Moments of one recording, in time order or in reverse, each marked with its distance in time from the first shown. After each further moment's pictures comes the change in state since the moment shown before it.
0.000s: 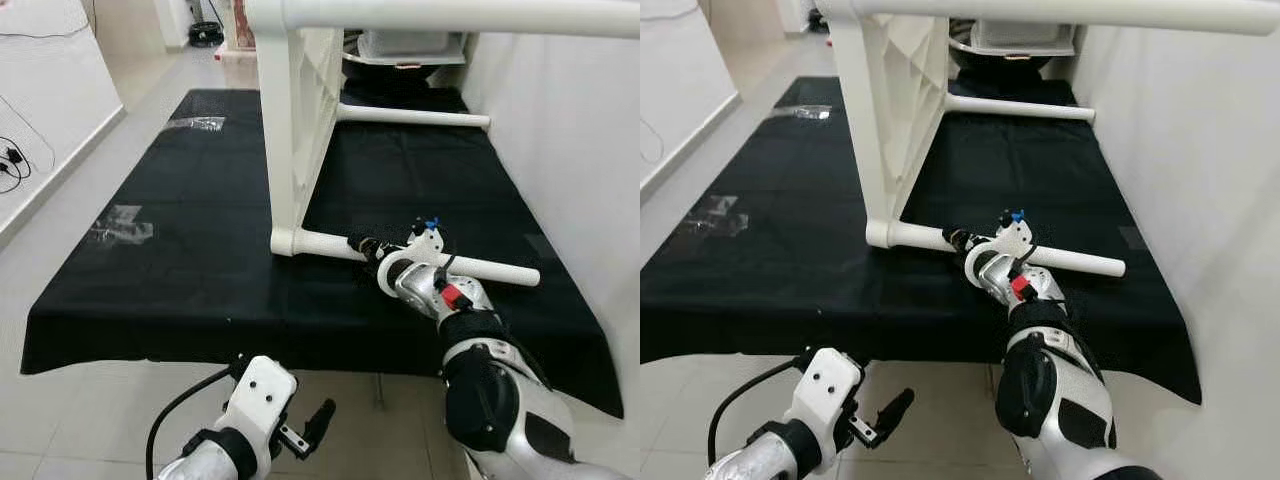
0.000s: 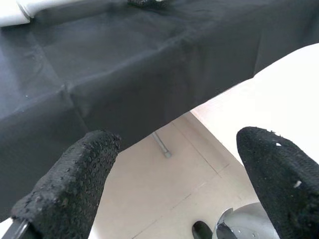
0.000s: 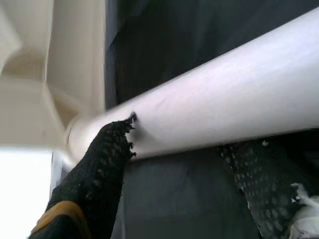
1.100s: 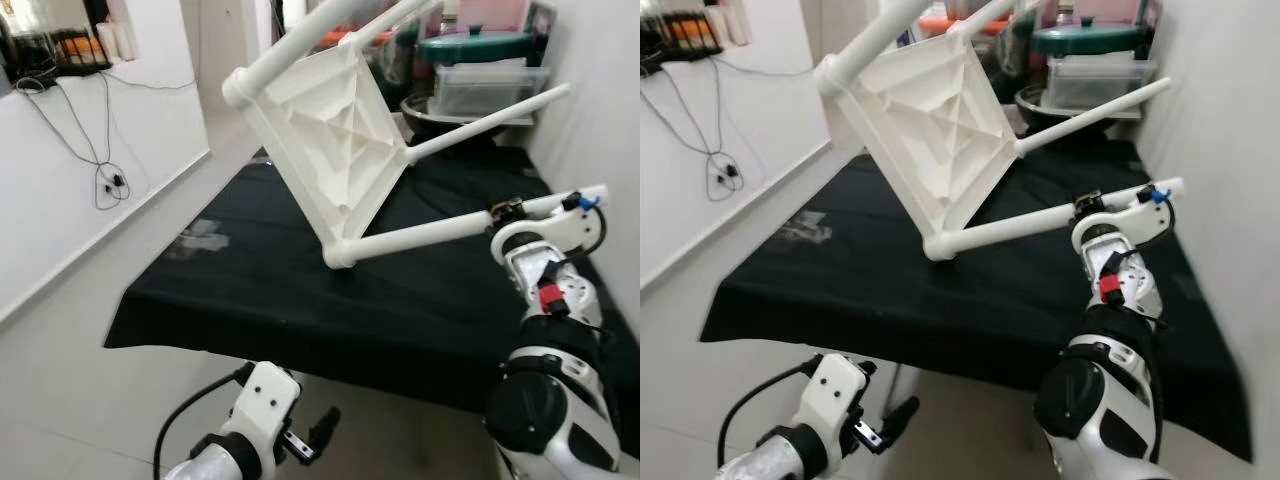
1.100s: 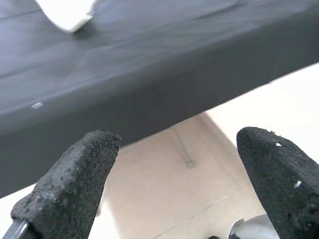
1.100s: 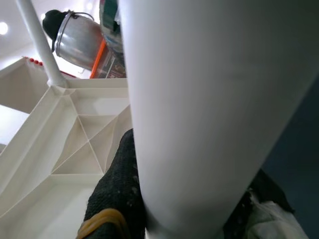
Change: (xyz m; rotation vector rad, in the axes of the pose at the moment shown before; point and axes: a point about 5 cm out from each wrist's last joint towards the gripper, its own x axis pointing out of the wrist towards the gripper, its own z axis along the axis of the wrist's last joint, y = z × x) left arm 0.007 0.005 -0.004 -0.009 -0.013 0.009; right arm -0.055 -0.024 0.100 0.209 -0.566 -0.031
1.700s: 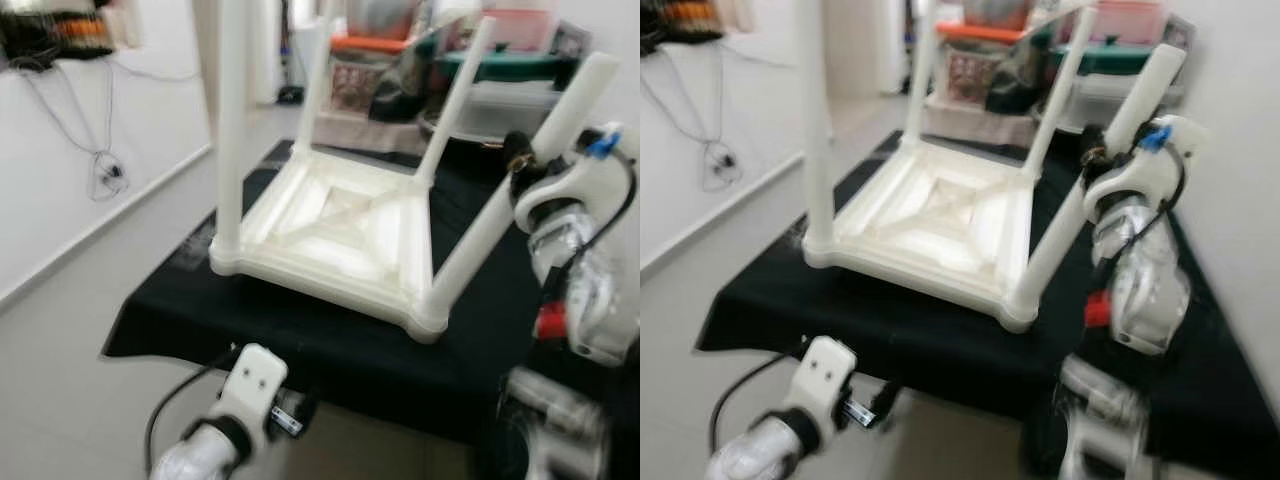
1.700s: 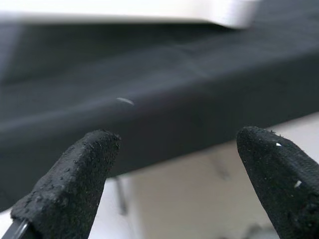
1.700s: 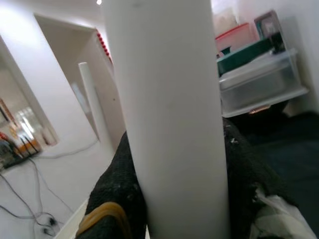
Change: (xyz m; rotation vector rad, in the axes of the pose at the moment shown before) left arm 0.007 0.004 -0.006 -0.015 0.004 0.018; right arm -0.046 0.081 0.053 -0.560 -0.291 0.221
